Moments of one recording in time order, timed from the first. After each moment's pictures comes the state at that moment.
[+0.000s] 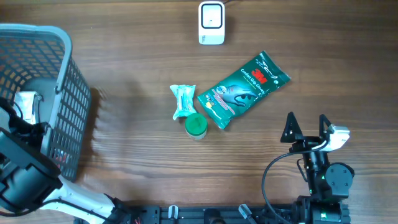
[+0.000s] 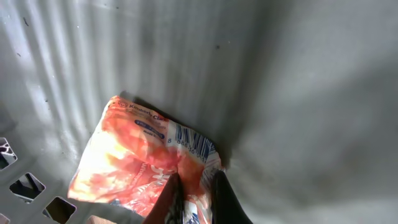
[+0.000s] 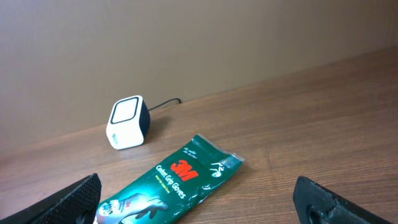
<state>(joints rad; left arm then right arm) 0.81 1.93 1.35 -1.24 -0.05 -0.87 -0.09 0.06 0.01 0.00 -0.13 0.29</state>
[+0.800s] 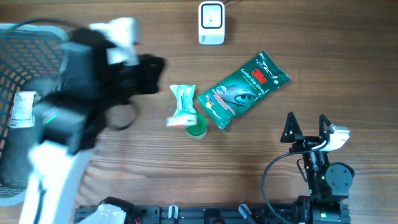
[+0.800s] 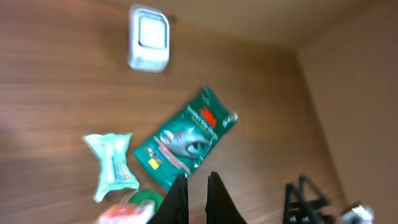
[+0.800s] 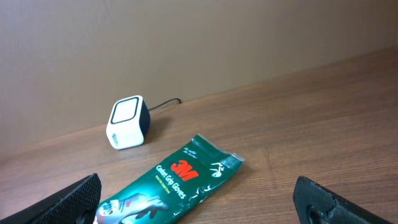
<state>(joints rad) -0.35 1.28 1.59 -0.98 0.27 -0.47 -0.09 0.06 0.01 0.00 -0.13 0.29</state>
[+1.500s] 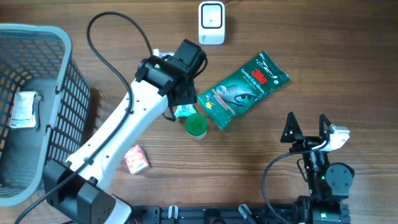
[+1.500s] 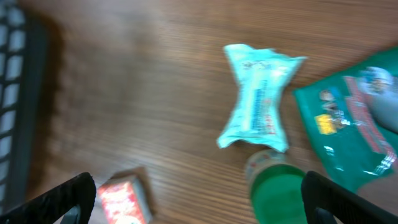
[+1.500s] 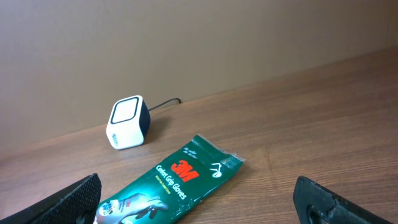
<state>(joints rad) -0.57 1.65 1.54 -1.28 -0.34 -0.70 -0.09 0.06 0.01 0.00 -0.13 0.29</state>
